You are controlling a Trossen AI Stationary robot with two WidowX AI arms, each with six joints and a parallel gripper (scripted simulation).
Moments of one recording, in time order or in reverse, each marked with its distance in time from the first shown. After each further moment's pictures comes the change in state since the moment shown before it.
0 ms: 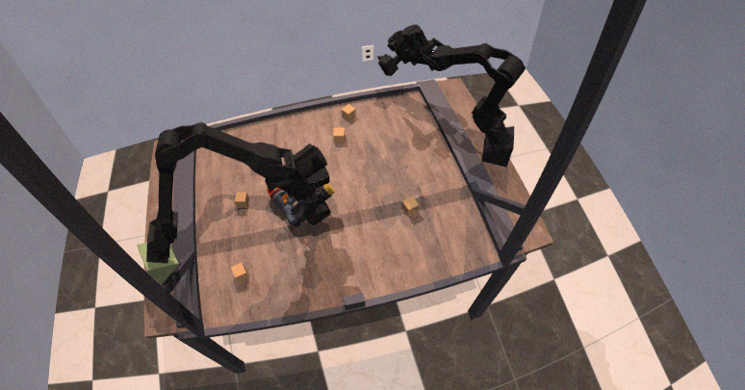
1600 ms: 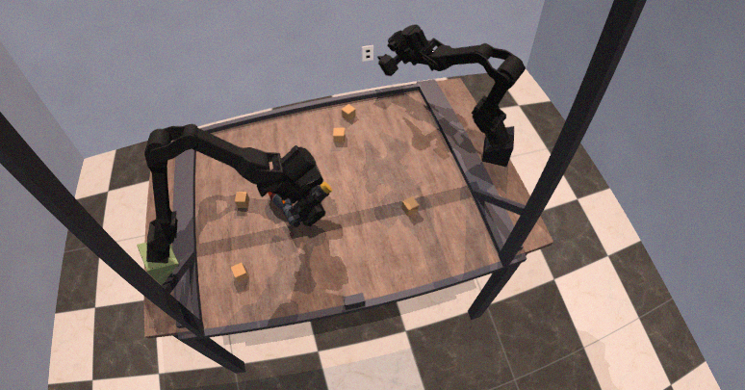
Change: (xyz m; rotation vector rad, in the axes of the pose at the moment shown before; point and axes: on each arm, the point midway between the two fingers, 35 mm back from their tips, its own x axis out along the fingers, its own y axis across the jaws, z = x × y) left arm -0.011 0.000 -0.004 -0.001 -0.116 -0.003; right arm 0.000 0.000 0.000 0.000 0.000 0.000
